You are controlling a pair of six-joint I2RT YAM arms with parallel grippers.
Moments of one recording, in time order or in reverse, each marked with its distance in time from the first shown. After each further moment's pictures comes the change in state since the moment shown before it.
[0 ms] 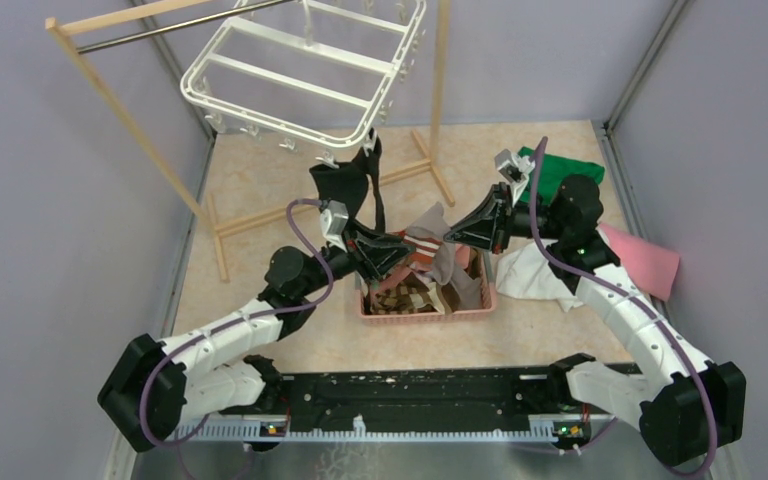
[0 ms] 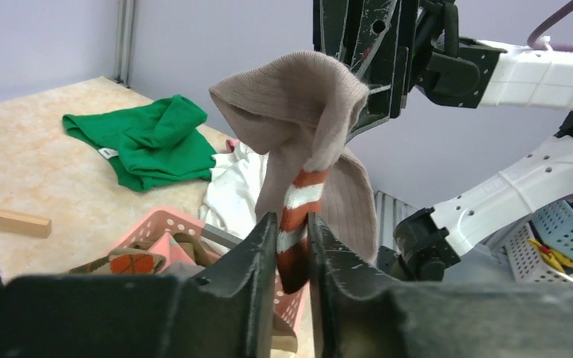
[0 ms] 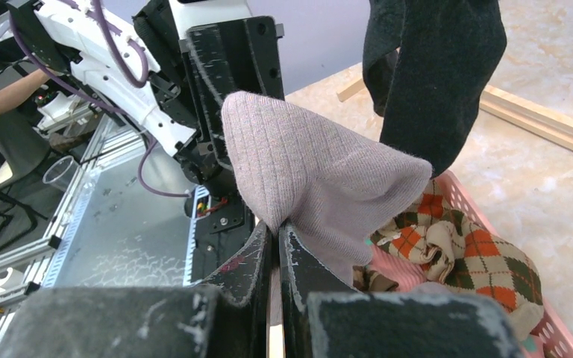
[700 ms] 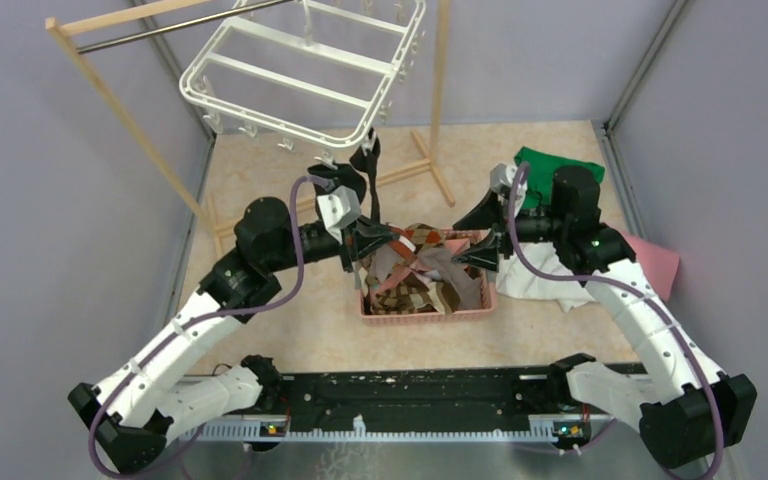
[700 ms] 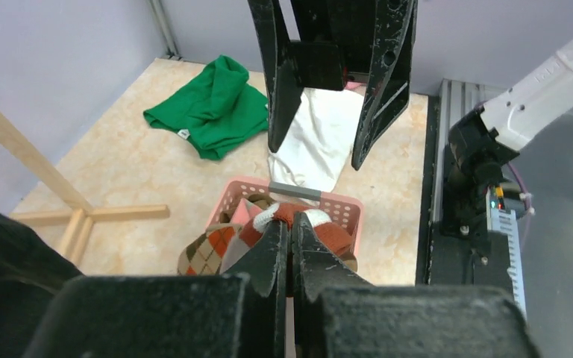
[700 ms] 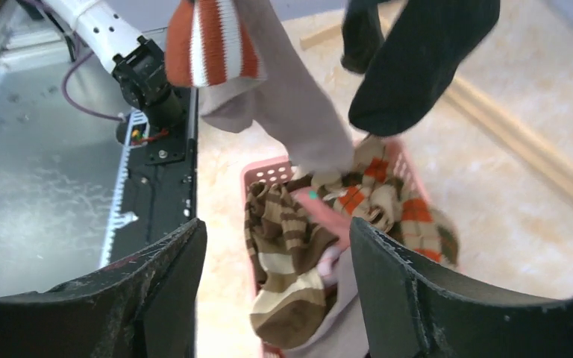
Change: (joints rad) left arm -0.001 -0.169 0.465 -0.956 0.079 0.532; right arm -0.009 -0.008 0.122 -0.531 0.018 -0.559
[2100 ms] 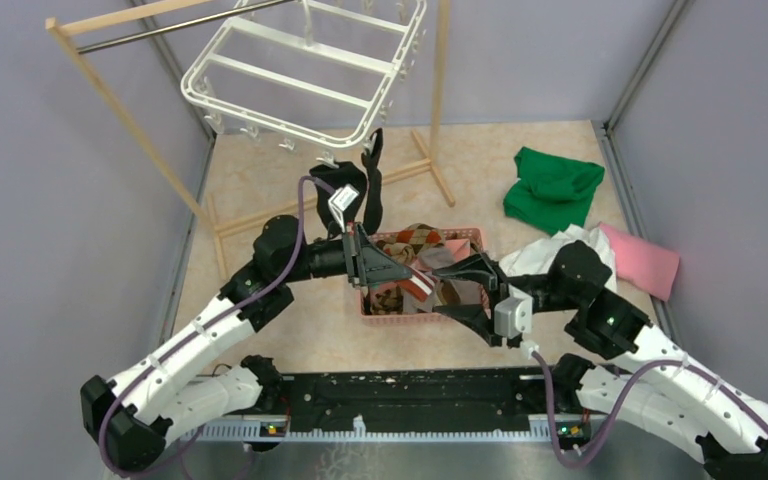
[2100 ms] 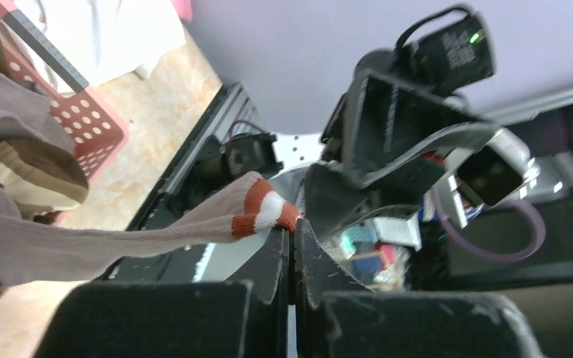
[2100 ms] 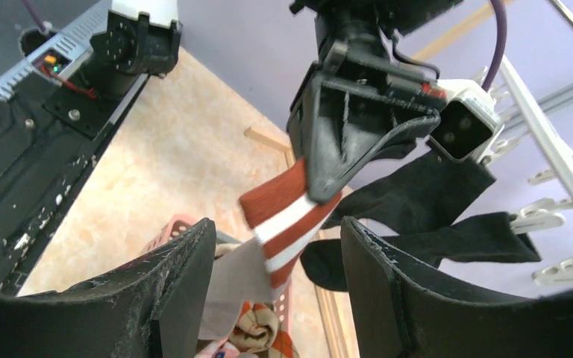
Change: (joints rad) left arm 0.002 0.039 -0.103 0.036 0.160 -0.991; right arm 0.509 -0.387 -0.201 0.167 0.290 -0.680
